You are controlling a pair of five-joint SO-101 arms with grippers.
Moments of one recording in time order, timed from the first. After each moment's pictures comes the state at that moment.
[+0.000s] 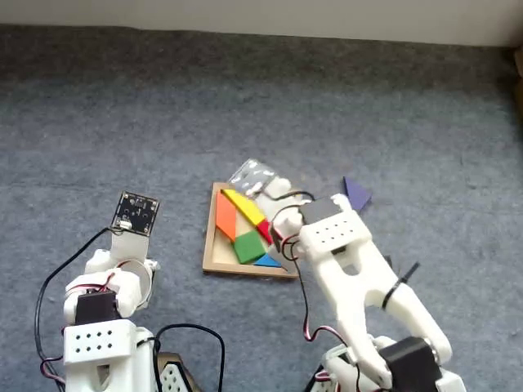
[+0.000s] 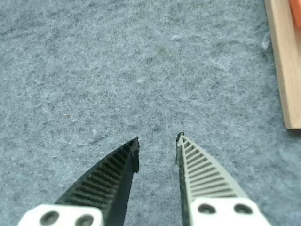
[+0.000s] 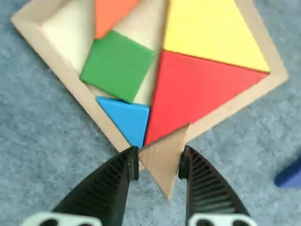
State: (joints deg) left arm -15.6 -77.6 86.4 59.4 -16.1; right arm -30.3 -18.5 41.5 61.7 32.7
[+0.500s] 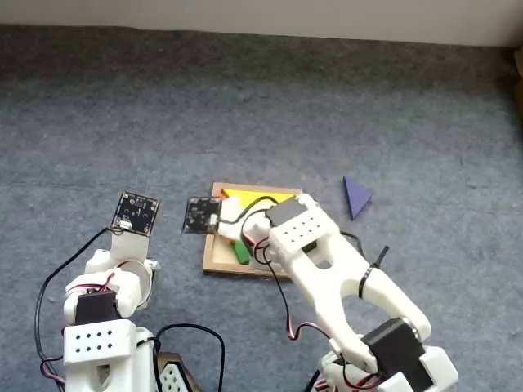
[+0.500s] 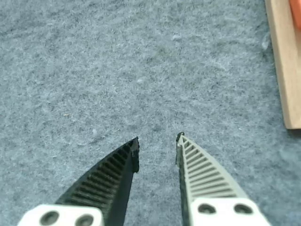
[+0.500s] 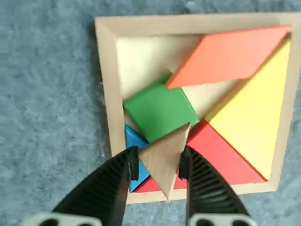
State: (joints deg) left arm -15.6 -77.6 86.4 59.4 -16.1; right arm -38.6 -11.0 37.5 56.5 56.1
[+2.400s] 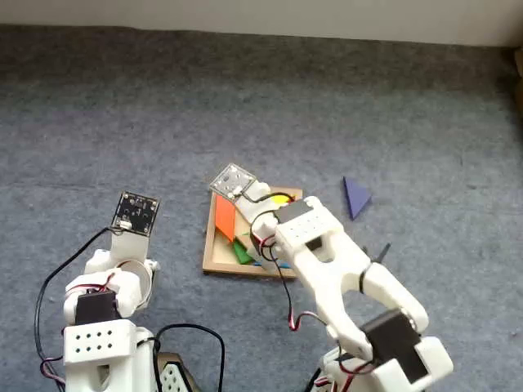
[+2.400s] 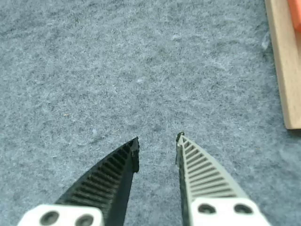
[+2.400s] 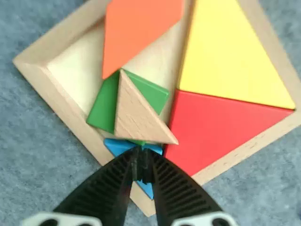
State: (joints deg) left arm -15.6 -77.6 86.4 59.4 -16.1; right arm -35.2 -8.4 40.7 52.1 25.5
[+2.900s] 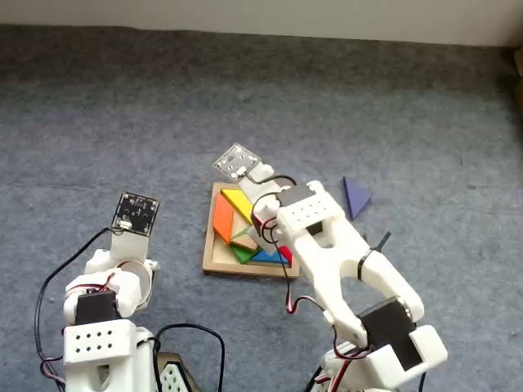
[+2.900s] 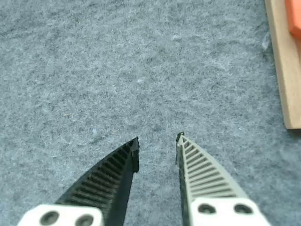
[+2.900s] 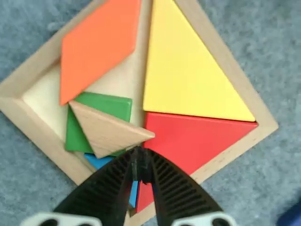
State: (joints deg) left arm -15.6 -77.6 86.4 59.4 -16.1; right arm -32.4 -3.7 33.2 52.1 25.1
